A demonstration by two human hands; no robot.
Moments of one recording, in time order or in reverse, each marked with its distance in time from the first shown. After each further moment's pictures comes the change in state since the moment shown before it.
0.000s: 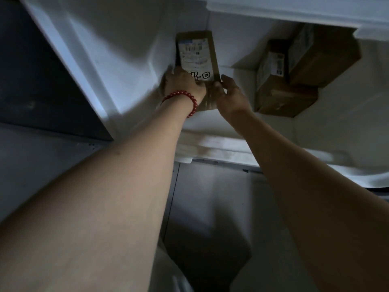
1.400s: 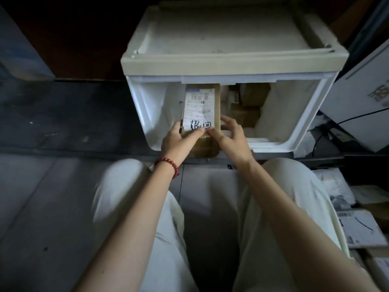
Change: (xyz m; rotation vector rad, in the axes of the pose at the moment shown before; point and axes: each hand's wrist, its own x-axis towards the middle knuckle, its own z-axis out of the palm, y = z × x) left_hand -0.233 -0.001 -0.089 -0.523 -0.078 0.084; right_hand -0.227 -0.034 -0.066 0.350 0.169 -0.089
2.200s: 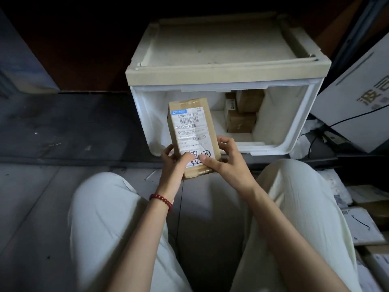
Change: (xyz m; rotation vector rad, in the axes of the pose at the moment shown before) left_hand -0.046 -0.034 -0.005 -0.537 -0.087 -0.088; right_hand -0.050 0.014 0.001 0.212 -0.150 -0.029
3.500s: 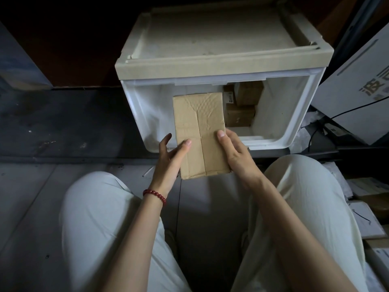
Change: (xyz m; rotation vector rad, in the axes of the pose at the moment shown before) left_hand 0.003 0.006 -0.002 0.256 -0.014 0.030; right_hand 0.008 -0.002 -0.021 0.039 -0.029 0.059
